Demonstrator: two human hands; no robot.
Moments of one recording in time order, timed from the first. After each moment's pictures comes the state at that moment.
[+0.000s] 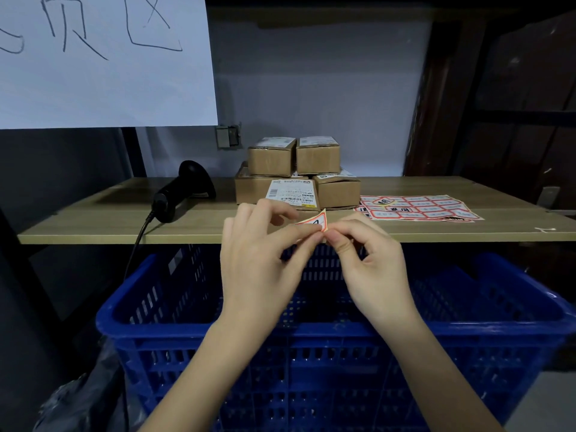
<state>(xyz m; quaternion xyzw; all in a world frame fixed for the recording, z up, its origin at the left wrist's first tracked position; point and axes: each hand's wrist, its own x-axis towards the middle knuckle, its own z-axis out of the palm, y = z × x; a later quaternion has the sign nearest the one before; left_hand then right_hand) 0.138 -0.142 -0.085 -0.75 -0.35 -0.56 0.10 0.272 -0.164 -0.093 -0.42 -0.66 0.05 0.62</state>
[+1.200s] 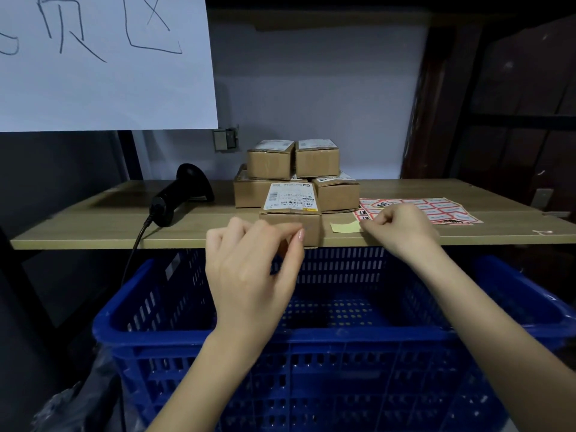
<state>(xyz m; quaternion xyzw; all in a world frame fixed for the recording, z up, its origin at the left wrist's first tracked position) 0.132 -0.143 -0.092 -0.69 -0.34 -0.61 0.20 0.340 -0.108 -0.066 -0.77 -0.50 0.04 0.38</state>
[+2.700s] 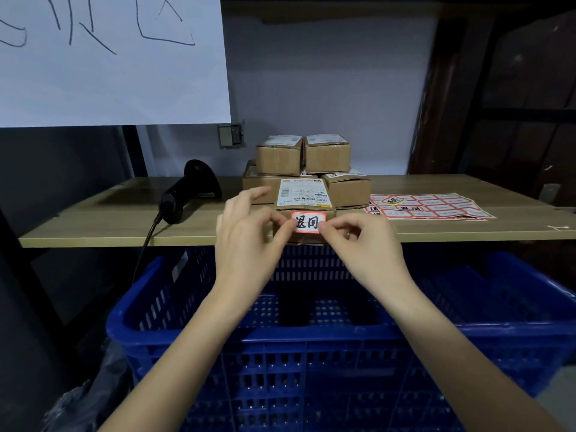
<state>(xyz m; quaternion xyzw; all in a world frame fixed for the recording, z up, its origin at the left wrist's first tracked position) 0.112 -0.090 -0.089 -0.74 -0.45 -0.50 -0.02 0.264 -0.128 -0.087 -0.60 -0.58 0.08 0.55</state>
